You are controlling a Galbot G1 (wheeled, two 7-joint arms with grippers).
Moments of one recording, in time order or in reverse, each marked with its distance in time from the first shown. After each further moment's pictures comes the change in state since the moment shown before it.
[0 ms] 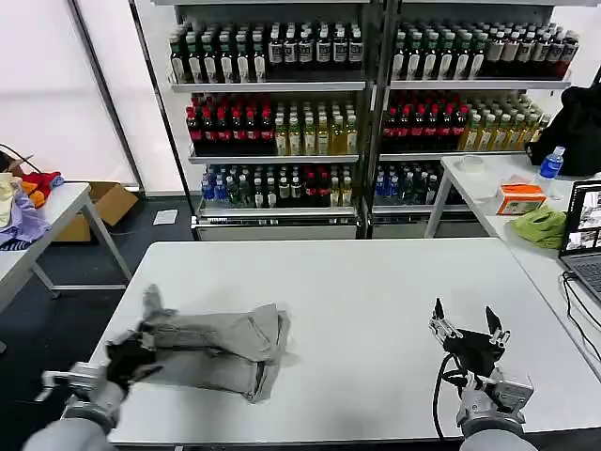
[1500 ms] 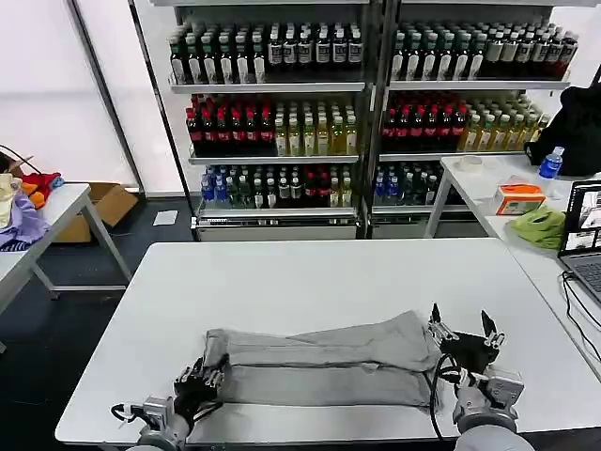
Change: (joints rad) left arm 0.019 -0.184 0.113 0.148 0.073 -0.037 0.048; right arm 0.037 -0.007 -0.017 -0.057 -0.005 -0.001 -0.007
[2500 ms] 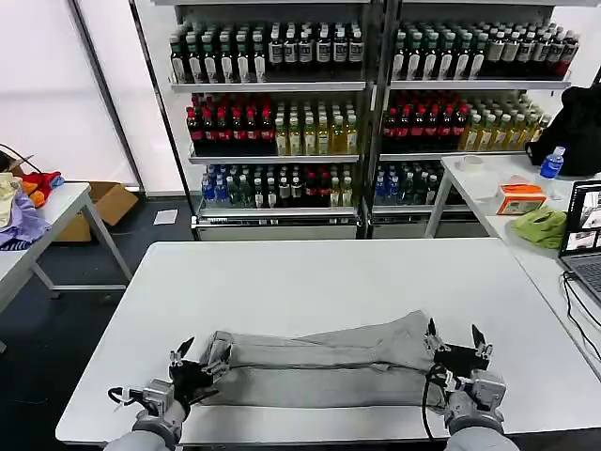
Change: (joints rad) left arm -0.035 0.049 0.027 -0.040 0.059 0.013 -0.020; right arm 0.001 0.017 -0.015 -0.067 -0.025 -0.007 -0.008
